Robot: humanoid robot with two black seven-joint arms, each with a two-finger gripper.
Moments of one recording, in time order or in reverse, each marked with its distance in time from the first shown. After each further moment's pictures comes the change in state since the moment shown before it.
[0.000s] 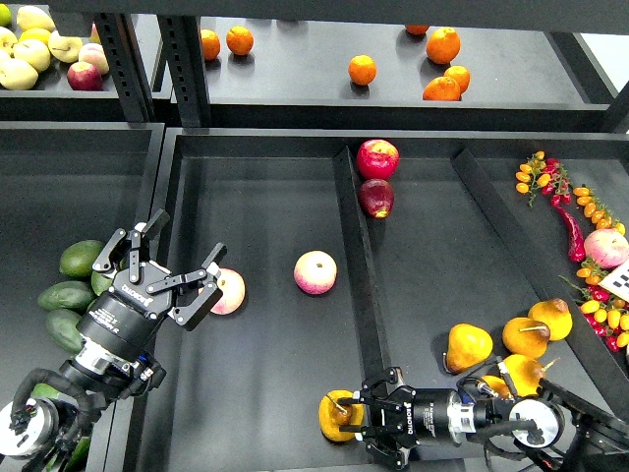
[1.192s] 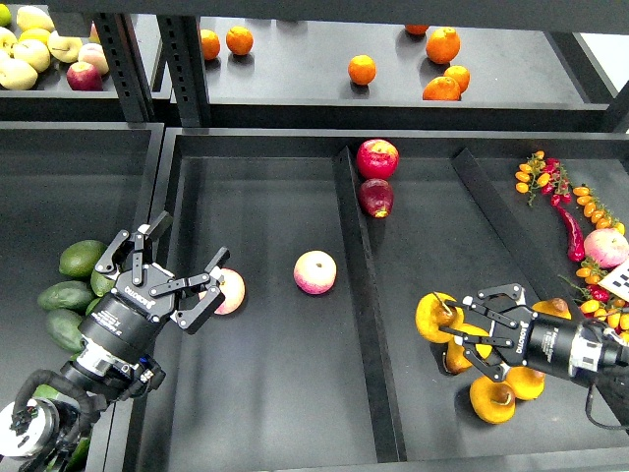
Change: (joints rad) left arm 0.004 0.000 0.000 0.000 0.035 0.000 0.000; right arm -0.122 -0.412 0.165 0.179 0.205 0.000 0.000
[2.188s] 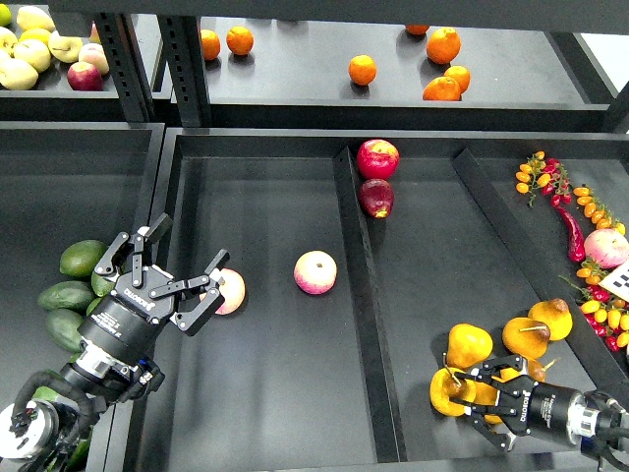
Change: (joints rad) left arm 0.004 0.000 0.000 0.000 0.003 0.000 0.000; right arm -0.012 0.118 0.002 -0.188 -0.053 0.000 0.000
